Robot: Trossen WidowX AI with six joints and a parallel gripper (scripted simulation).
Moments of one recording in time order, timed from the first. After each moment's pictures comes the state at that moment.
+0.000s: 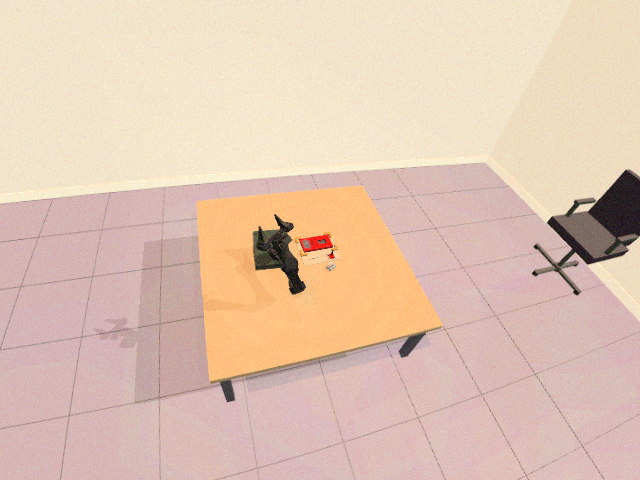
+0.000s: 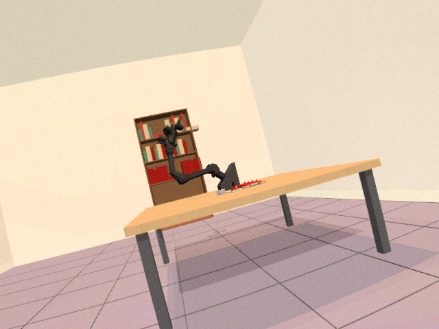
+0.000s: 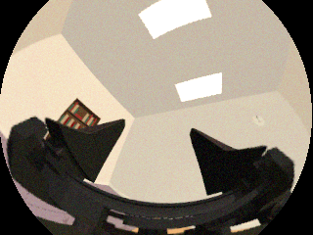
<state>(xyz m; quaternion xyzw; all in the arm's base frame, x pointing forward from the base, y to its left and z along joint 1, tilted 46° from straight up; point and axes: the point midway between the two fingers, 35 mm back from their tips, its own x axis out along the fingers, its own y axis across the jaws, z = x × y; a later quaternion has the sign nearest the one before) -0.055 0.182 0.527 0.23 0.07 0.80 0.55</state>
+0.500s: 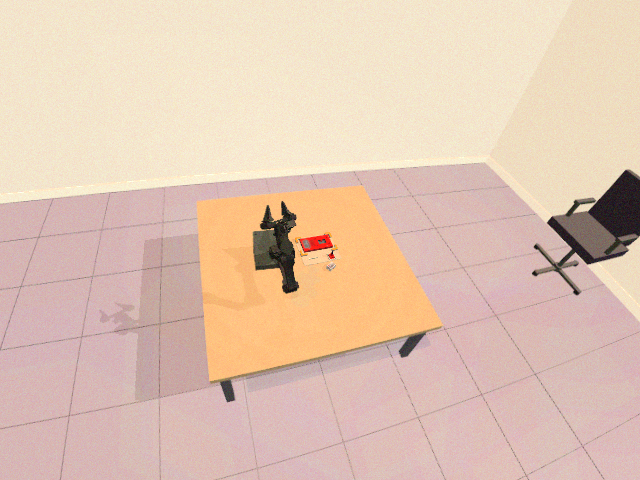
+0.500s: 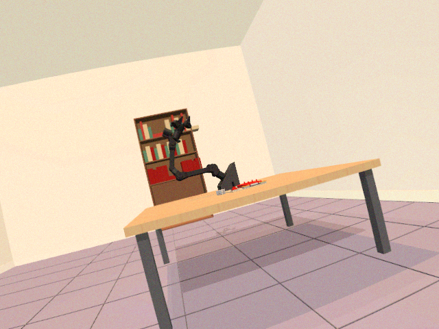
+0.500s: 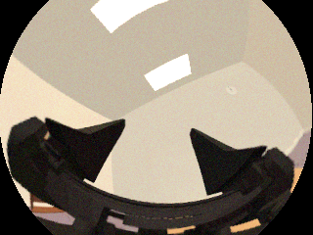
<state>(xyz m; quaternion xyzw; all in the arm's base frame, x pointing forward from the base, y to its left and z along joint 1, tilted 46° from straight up) -0.009 0.244 0.483 0.25 0.19 0.69 0.65</state>
